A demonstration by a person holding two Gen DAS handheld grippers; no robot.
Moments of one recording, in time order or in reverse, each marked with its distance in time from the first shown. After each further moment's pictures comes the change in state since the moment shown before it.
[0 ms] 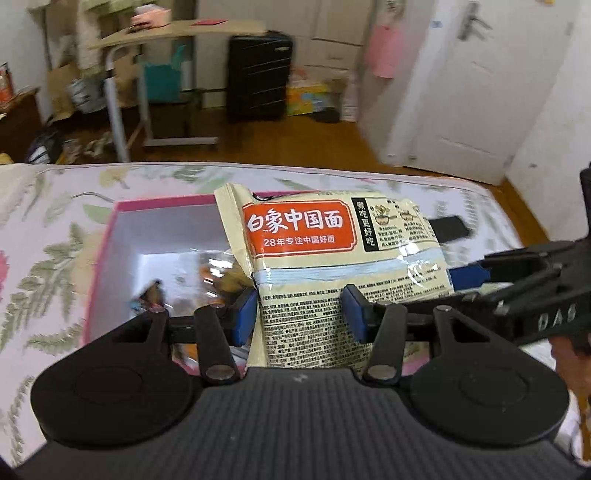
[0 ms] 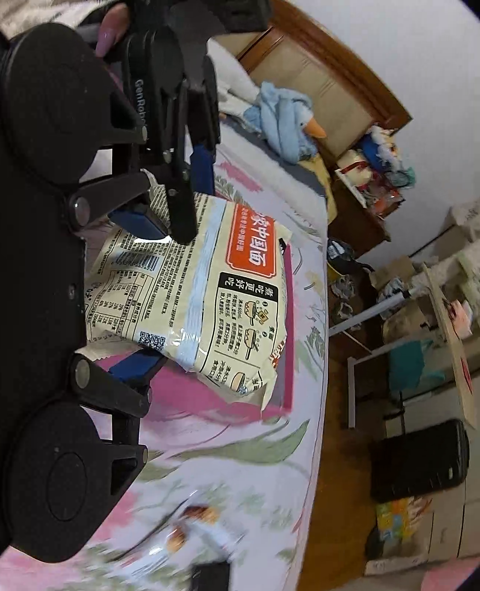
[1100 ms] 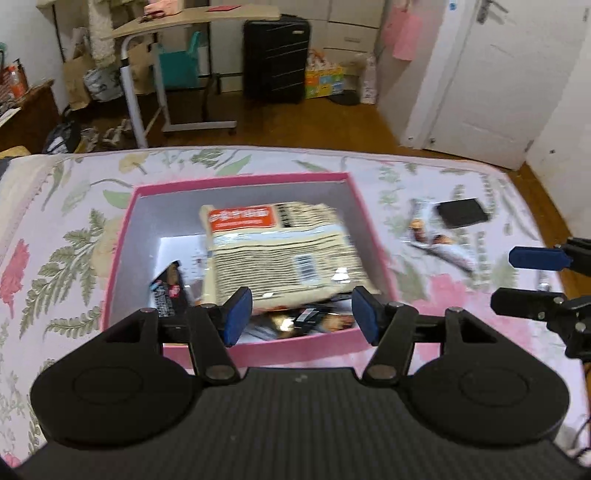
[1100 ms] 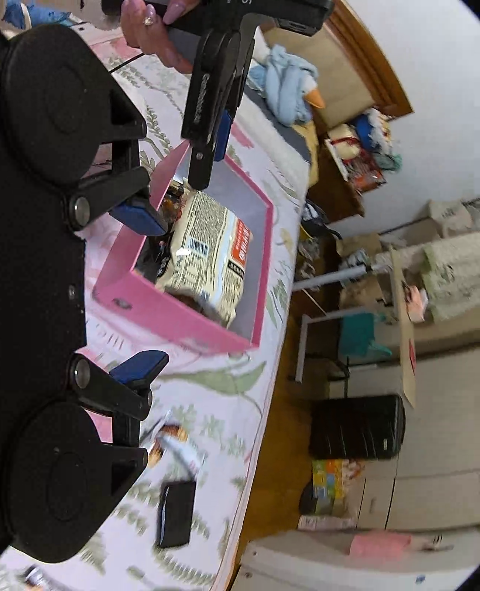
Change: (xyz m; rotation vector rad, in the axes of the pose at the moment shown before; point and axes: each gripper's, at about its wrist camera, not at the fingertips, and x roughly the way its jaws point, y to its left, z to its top) left arm -0.021 -0.019 -0.004 0.009 0.059 0.036; right arm -0.088 0.003 -0.048 -0.131 -0.160 -0.212
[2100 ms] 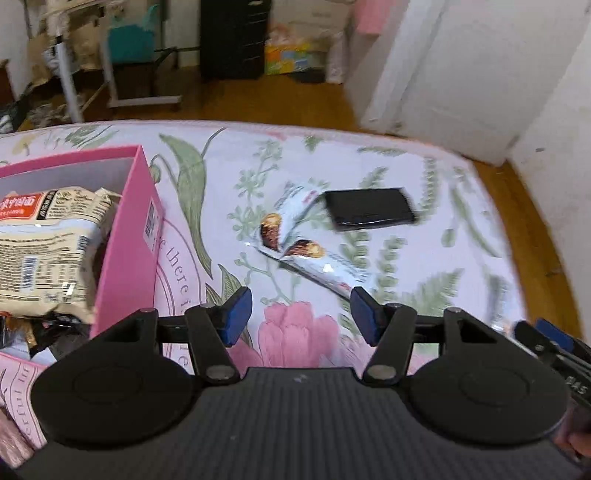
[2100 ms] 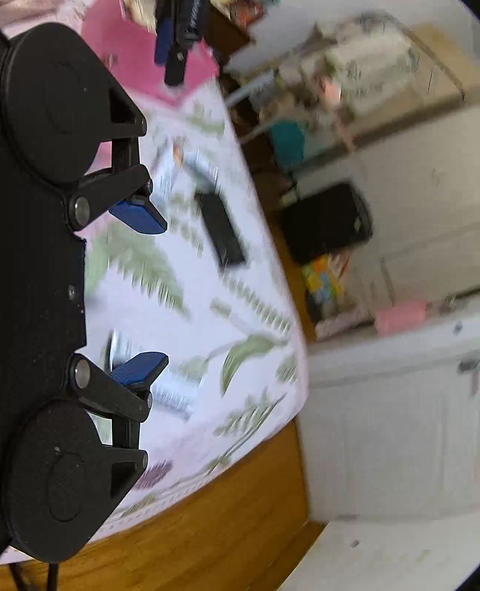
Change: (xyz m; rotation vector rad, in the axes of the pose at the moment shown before) left arm 0.146 -0.212 0.016 -0.065 0.068 -0.010; right arm -0.057 -0.237 -0.144 0.426 -0.192 -0.427
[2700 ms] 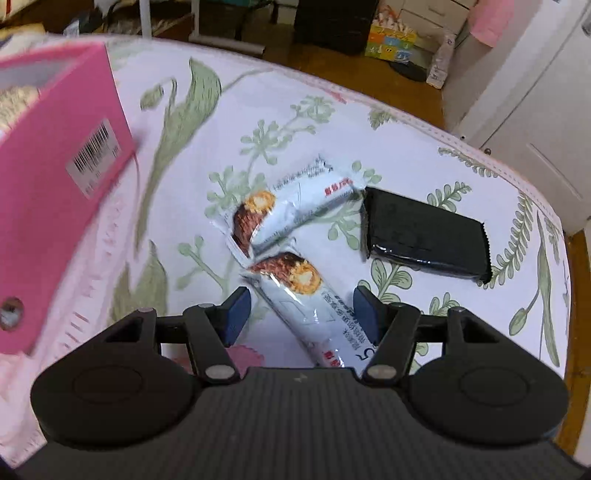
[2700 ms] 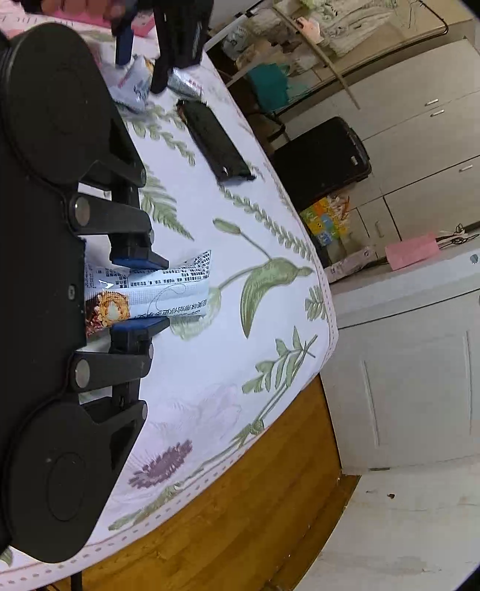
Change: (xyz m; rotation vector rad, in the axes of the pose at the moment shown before) left arm 0.123 -0.028 0.013 -0.354 0.054 0.154; right arm 0.068 -0.032 -0.011 0.120 -0.012 -0.101
